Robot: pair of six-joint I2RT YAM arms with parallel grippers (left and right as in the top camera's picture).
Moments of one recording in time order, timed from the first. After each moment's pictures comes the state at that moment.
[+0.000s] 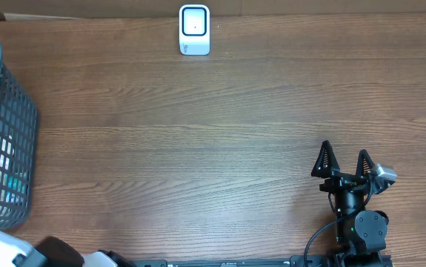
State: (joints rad) left arm 0.91 1.56 1.94 -1.17 0.16 -0.25; right arm 0.13 0.01 0.02 -0.01 0.22 0.41
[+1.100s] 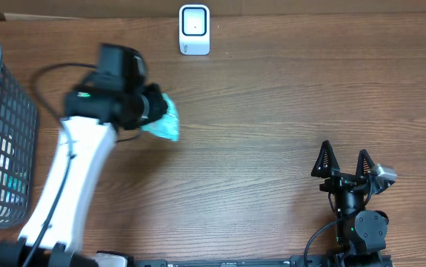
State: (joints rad) left arm -0.22 1.53 1.34 -0.89 0.21 -0.58; right arm 0.13 0.01 0.02 -0.01 0.22 0.41
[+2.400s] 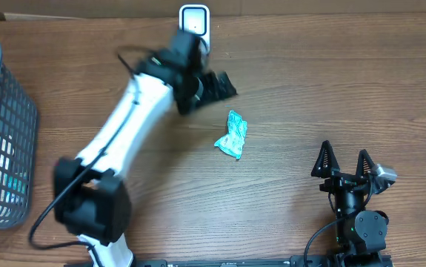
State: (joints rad) left arm -0.35 1.89 1.76 -1.03 0.37 -0.58; right arm 0.13 0.01 0.02 -0.01 0.22 0.41
